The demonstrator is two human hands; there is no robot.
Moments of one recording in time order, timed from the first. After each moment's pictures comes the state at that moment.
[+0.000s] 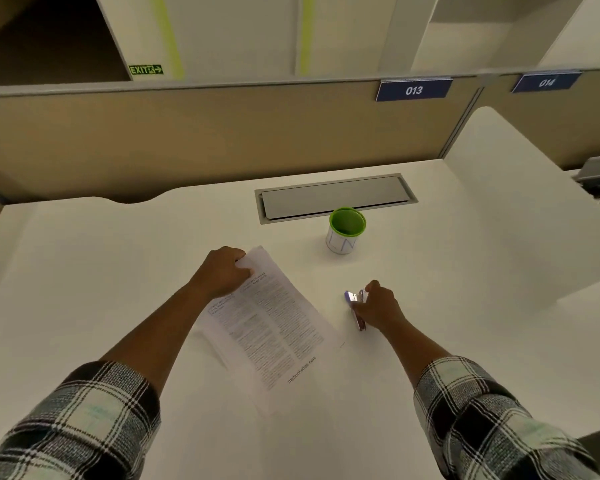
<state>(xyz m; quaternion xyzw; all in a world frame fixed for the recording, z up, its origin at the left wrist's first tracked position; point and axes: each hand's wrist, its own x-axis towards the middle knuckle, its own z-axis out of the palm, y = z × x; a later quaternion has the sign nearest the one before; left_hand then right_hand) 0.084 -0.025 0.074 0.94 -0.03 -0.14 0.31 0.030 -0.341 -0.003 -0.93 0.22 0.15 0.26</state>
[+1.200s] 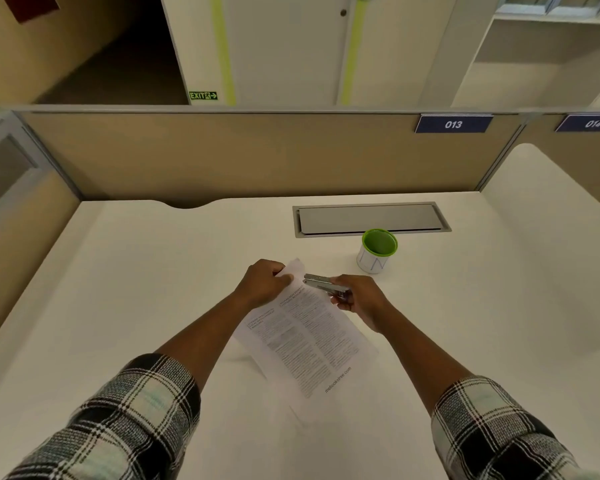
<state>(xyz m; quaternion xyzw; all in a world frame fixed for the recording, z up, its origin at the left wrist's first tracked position) 0.057 -0.035 0.082 0.92 0.00 -0.13 0.38 0.041 -0.255 0.075 -0.70 0.12 0.22 0.68</state>
